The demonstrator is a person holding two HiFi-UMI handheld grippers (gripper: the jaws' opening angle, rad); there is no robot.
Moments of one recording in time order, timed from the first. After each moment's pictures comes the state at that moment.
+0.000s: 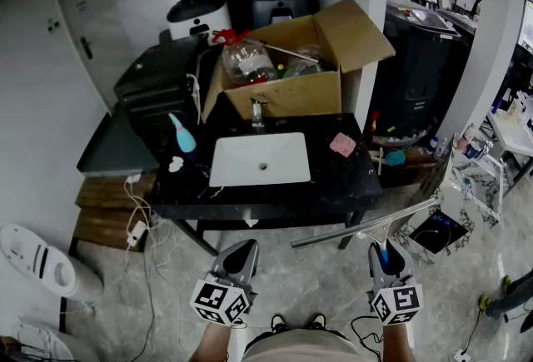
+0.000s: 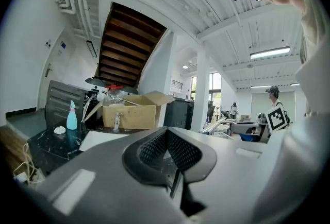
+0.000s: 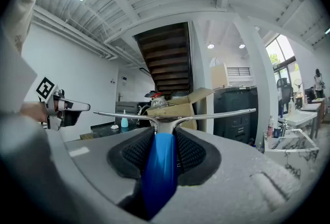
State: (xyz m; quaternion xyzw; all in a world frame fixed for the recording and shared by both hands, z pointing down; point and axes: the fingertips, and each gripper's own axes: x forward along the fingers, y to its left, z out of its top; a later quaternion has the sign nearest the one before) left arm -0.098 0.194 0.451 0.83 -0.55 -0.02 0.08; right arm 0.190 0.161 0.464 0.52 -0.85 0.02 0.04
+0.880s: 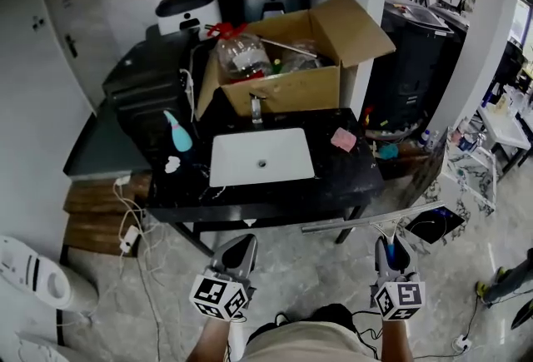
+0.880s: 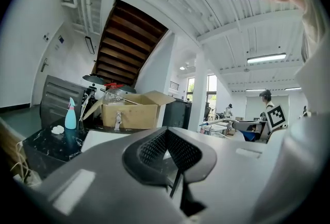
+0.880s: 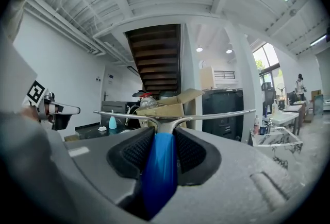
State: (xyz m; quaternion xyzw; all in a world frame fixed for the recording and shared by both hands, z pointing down) left arm -0.153 0.172 0.464 0.85 -0.52 -0.03 0.08; right arm 0.162 0.162 0.464 0.60 -0.80 0.03 0.03
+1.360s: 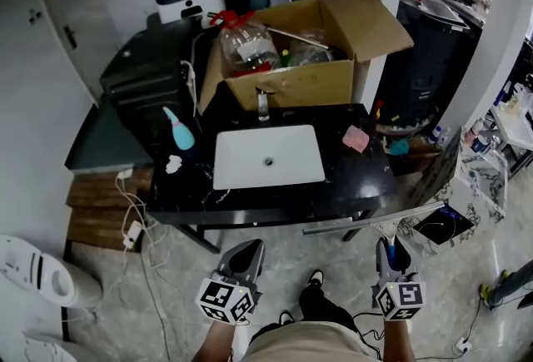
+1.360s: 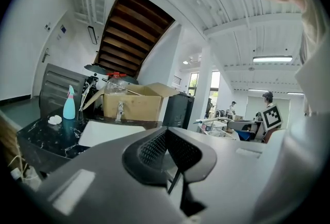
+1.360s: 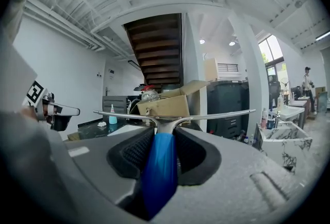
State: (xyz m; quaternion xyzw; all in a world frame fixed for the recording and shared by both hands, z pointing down) left arm -0.160 0.135 0.494 0.85 -0.52 -0.01 0.13; right arm 0.140 0.112 0.492 0.59 -0.81 0.06 0.06
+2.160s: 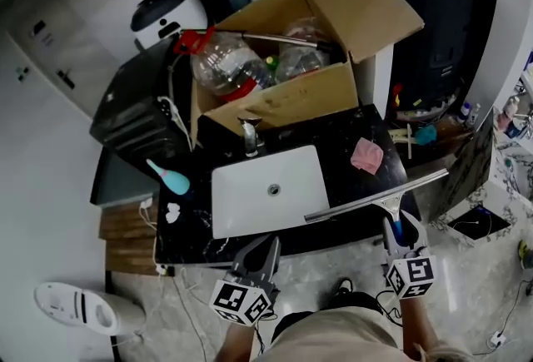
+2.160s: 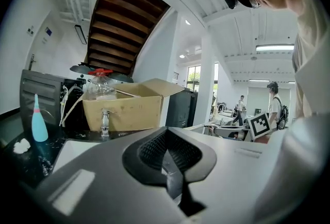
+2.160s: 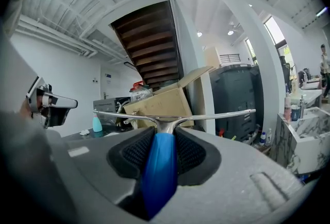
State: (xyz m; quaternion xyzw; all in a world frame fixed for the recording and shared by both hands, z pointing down) left arm -0.101 -0.058 0.459 0.85 -0.51 0.03 0.11; right arm 0.160 -0.111 0.519 0.56 -0.82 0.10 0.03
